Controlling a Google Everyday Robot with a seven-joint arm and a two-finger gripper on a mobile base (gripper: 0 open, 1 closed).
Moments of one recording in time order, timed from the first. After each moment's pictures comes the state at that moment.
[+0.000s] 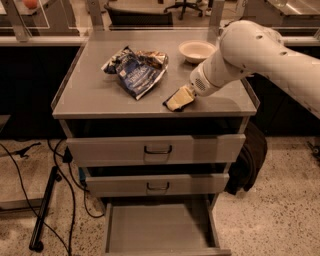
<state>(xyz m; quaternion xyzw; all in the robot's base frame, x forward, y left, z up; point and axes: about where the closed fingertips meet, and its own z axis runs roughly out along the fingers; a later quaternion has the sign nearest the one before) 0.672 -0.097 0.822 -0.39 0.86 0.10 0.31</state>
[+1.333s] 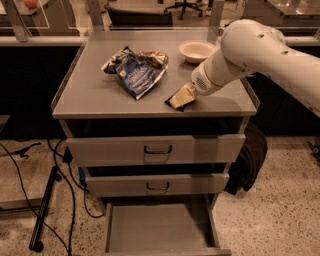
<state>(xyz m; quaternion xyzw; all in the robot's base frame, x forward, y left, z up) 0.672 -0.096 0.824 -0.39 0.86 0.10 0.31</state>
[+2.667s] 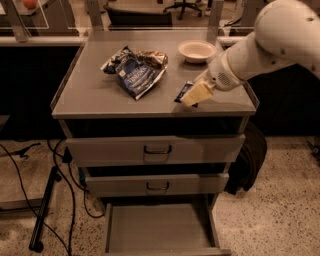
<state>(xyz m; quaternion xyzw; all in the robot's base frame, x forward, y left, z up) 0.628 -0.108 0.874 -0.47 0.81 0.12 0.34</state>
